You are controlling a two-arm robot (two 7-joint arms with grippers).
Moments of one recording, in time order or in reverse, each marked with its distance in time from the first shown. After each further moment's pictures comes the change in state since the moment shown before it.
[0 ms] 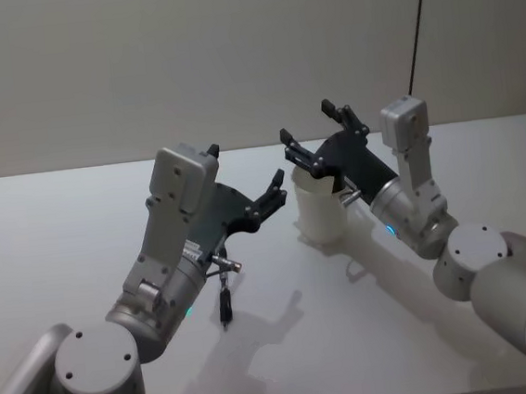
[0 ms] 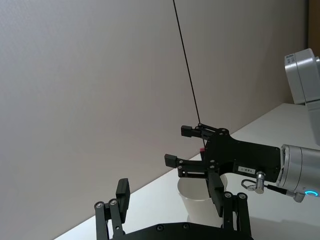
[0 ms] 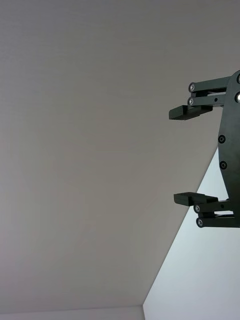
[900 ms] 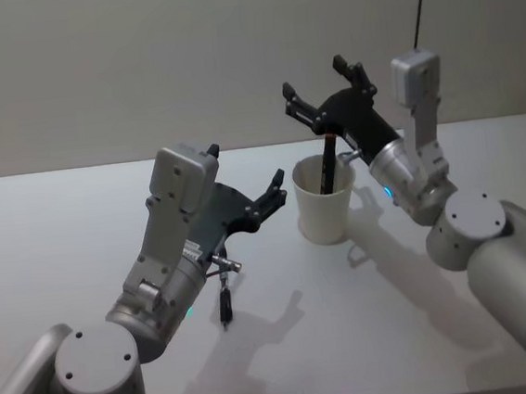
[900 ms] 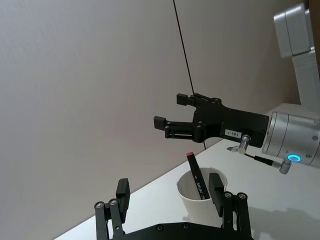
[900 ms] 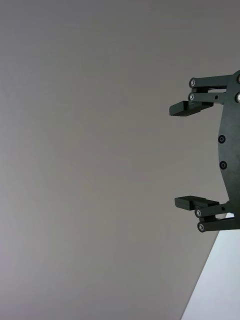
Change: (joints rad) left arm 0.000 0.000 0.000 0.000 0.000 0.000 0.000; right arm -0.087 0.012 0.036 -0.289 0.008 0.172 -0.058
